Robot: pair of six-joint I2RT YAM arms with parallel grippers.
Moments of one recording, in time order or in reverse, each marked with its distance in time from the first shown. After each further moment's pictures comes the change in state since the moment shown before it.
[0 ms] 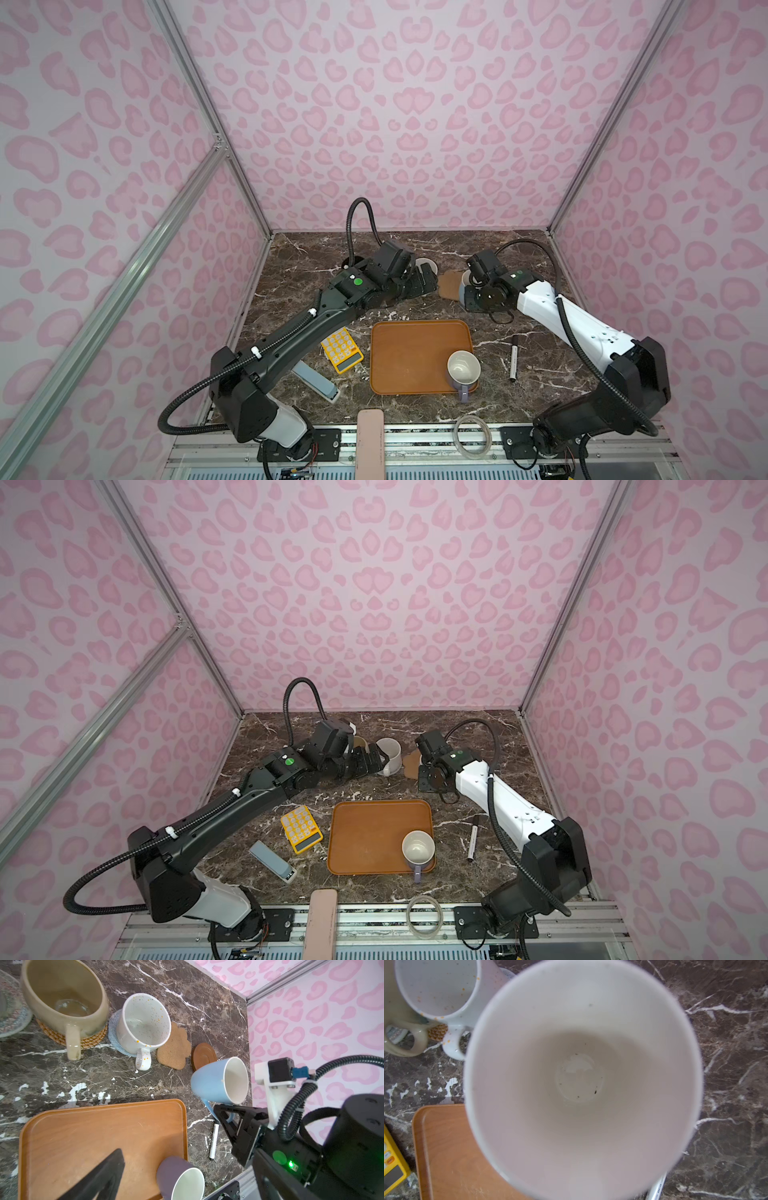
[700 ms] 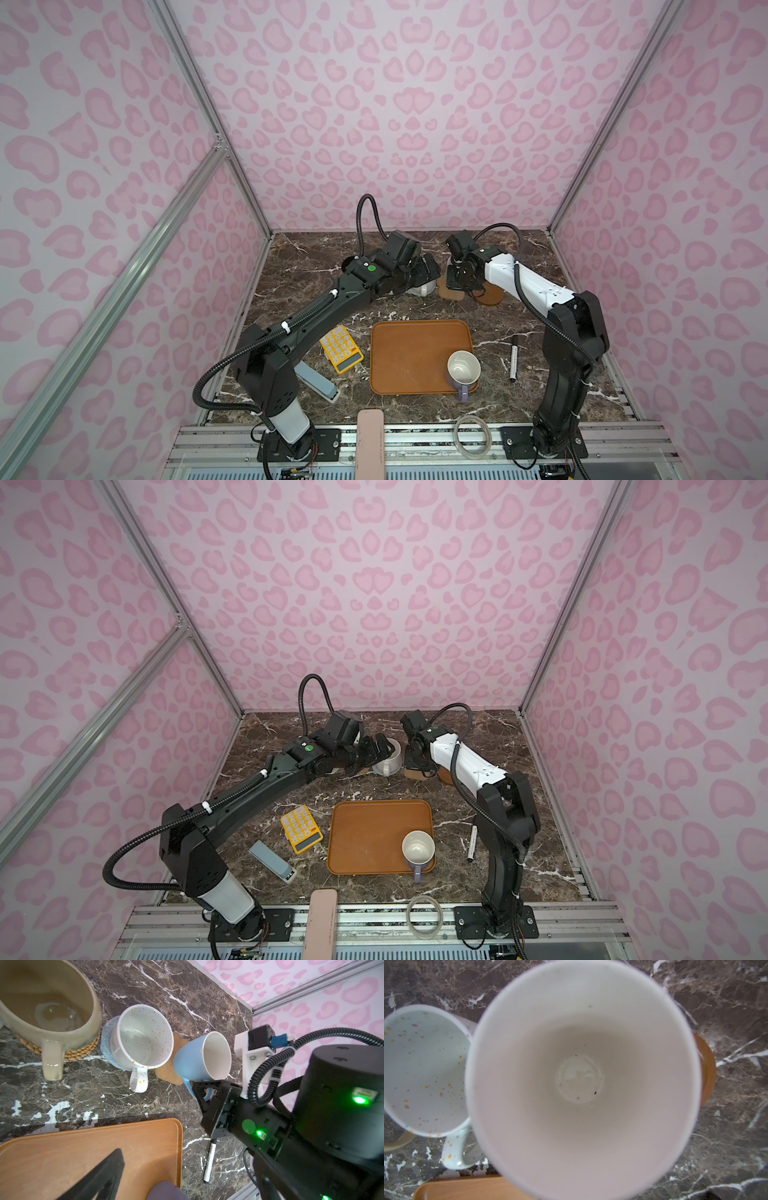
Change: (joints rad) left arm 0.052 0.138 0.064 0.079 0.042 -0.049; right arm -0.023 0.370 0.307 0.043 0.014 0.033
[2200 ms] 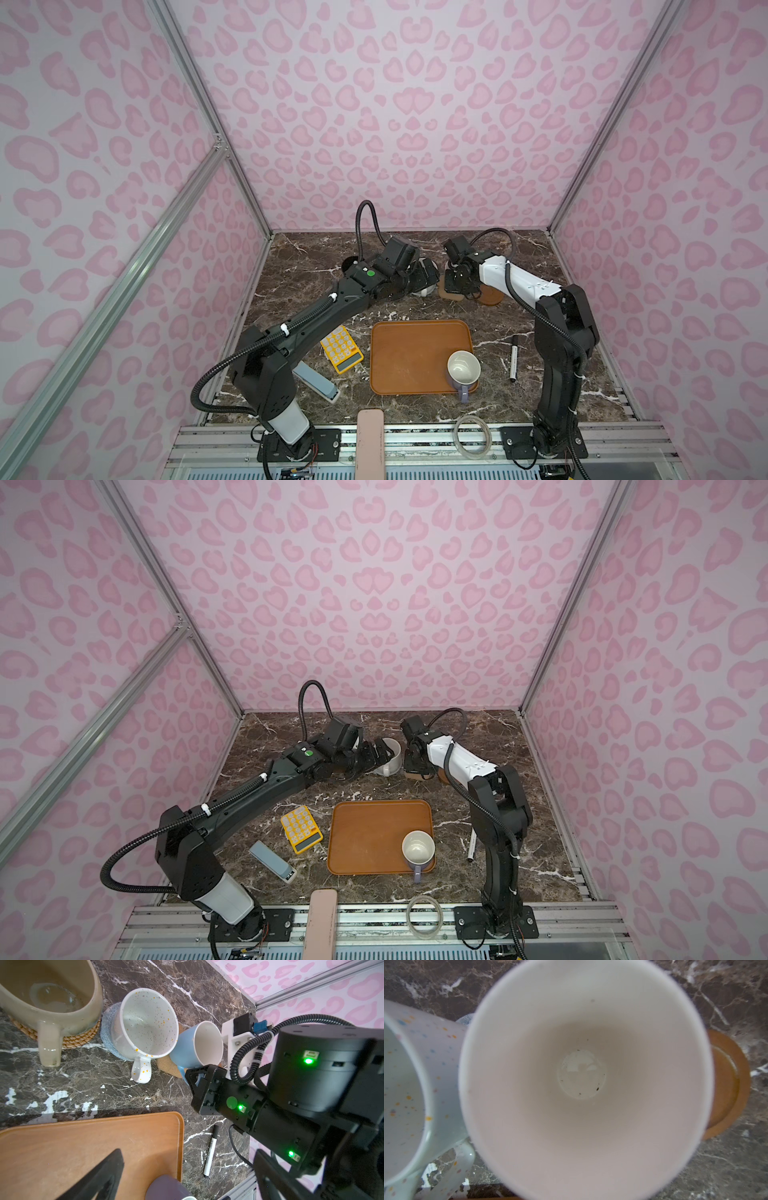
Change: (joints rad) left arm 0.000 -0.025 -0.072 0.029 0.021 -0.025; right arm -0.020 0.063 -0.032 0.067 -0.031 -0.035
